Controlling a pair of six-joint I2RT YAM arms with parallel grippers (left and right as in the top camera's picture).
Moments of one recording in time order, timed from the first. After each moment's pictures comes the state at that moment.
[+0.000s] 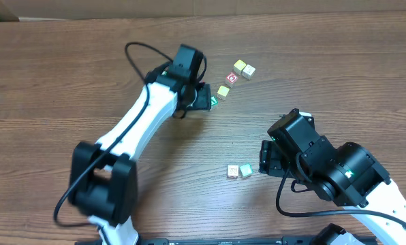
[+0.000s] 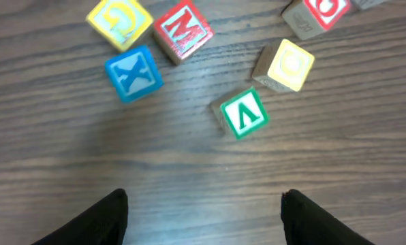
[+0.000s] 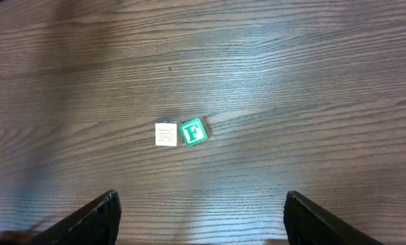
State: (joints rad) left arm -0.41 1.90 1.49 -0.80 0.05 -0.43; right arm 0.69 1.14 1.25 -1.31 0.11 0.77
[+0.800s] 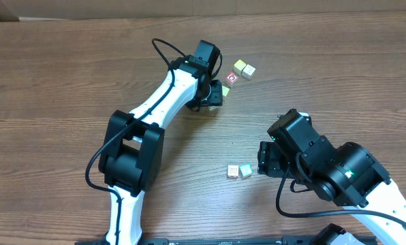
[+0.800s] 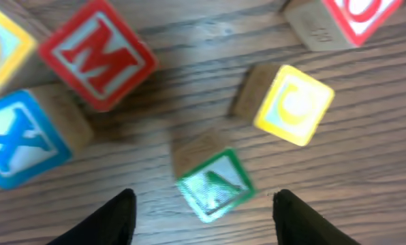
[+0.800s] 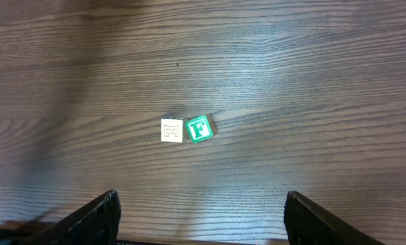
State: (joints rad) left arm -0.44 2.17 1.69 -0.82 0.10 -0.47; right arm 0.69 1.14 1.25 -1.31 0.09 0.74
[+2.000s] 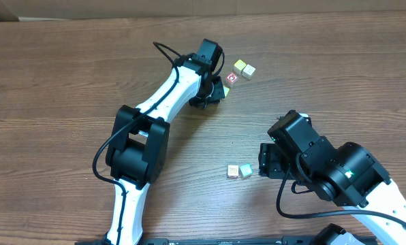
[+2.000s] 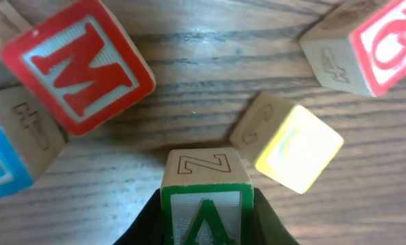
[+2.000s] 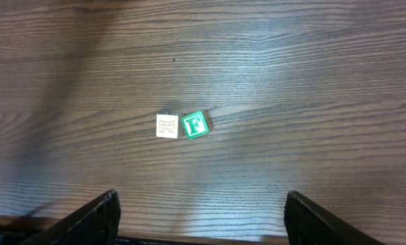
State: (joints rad) left arm -0.44 2.24 1.79 -0.86 0.12 -0.60; right arm 0.69 1.14 1.25 -1.32 0.09 0.72
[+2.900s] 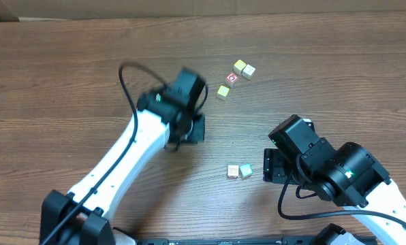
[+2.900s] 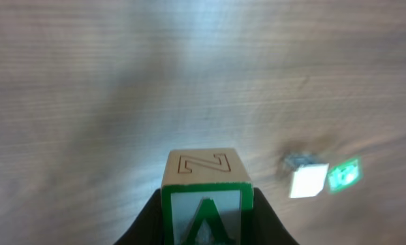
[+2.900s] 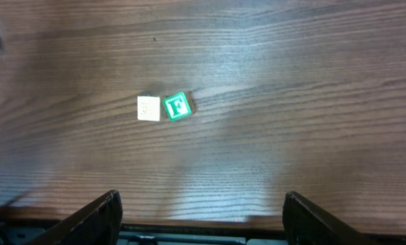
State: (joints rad) left arm -0.50 1.58 1.24 -1.03 0.08 -0.48; right arm 0.69 1.14 1.25 -1.40 0.09 0.72
